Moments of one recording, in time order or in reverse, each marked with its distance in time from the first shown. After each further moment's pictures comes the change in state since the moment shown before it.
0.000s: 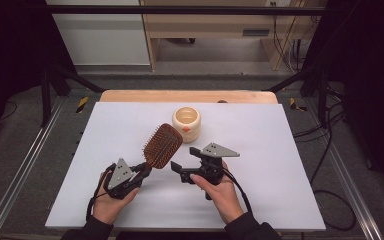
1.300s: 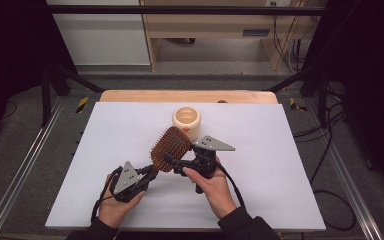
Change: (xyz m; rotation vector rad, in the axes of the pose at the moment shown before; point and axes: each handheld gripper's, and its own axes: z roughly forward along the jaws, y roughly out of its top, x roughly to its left) left arm -0.016 0.006 0.004 -0.028 -0.030 0.031; right arm 0.010 0.020 0.015 -0.090 0.049 0.037
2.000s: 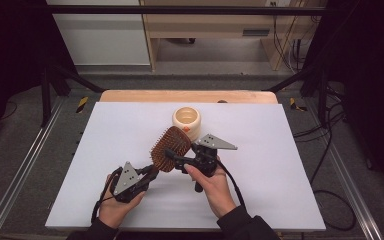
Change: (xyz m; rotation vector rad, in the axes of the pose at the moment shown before) left arm -0.002 0.001 -0.001 -0.015 0.004 0.006; right arm -0.003 0.003 -0.001 -0.034 0.010 0.034
